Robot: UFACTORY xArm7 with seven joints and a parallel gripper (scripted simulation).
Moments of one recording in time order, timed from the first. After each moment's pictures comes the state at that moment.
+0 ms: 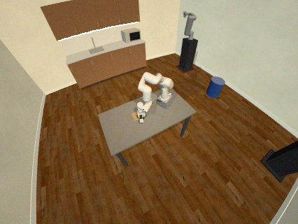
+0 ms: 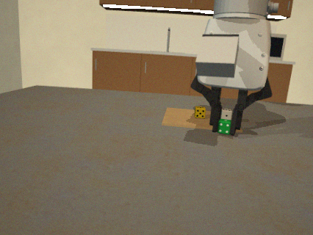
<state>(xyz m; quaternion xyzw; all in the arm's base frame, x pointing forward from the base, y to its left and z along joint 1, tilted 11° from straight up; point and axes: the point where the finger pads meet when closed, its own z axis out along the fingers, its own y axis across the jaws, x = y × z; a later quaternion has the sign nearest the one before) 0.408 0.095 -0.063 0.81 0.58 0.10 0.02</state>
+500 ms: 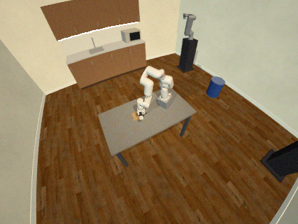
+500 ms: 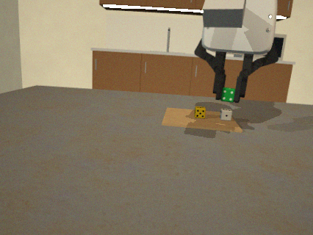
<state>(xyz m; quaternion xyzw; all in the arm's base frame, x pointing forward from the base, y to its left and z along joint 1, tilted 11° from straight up) 0.400 0.091 -0.012 0.80 0.58 0.11 0.02</state>
